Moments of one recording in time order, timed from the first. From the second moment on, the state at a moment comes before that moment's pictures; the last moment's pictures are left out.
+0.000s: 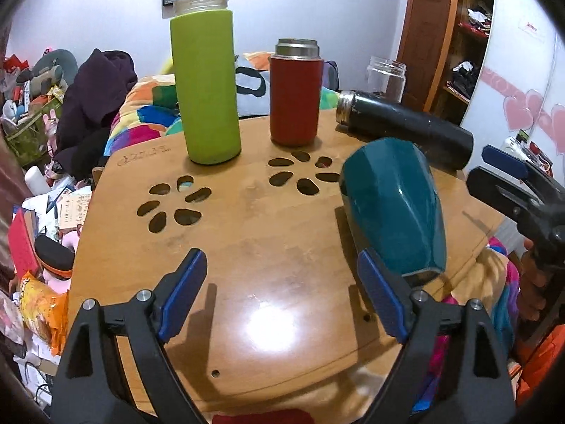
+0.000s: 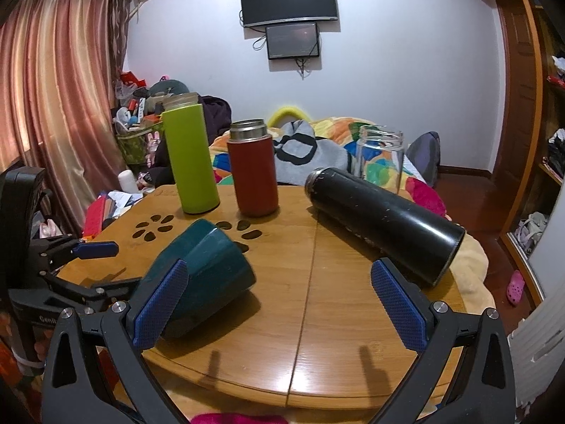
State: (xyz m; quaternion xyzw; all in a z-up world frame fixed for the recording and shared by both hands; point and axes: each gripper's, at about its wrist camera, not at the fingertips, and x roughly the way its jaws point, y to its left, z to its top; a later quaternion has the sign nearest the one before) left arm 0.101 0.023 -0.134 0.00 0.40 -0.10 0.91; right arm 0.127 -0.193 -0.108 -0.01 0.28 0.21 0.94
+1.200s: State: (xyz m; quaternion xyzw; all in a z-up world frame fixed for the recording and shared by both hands) left arm 0.108 -0.012 -0.087 -0.01 0.33 -0.17 0.93; right arm 0.137 -0.170 -0.159 -0.01 0.34 0.31 0.89
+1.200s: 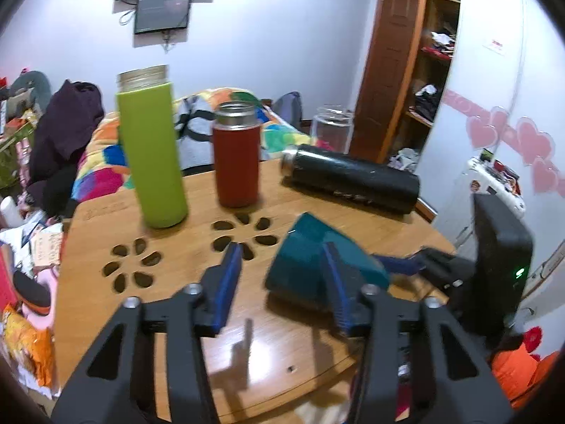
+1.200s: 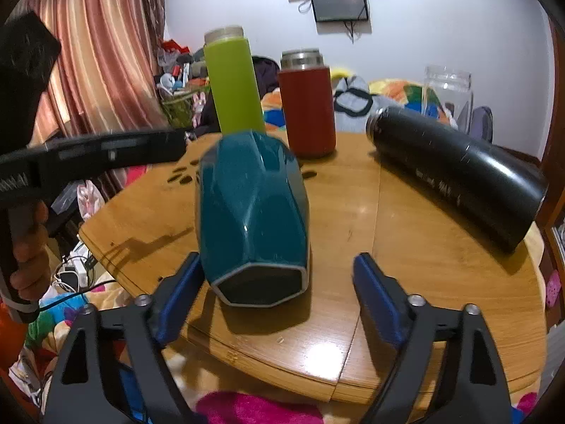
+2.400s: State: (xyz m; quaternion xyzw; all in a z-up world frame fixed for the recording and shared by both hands) left arm 0.117 -0.020 -0.085 -0.04 0.32 -0.21 0.92; right arm 0.107 -0.156 -0.134 -0.08 0.24 0.30 0.92
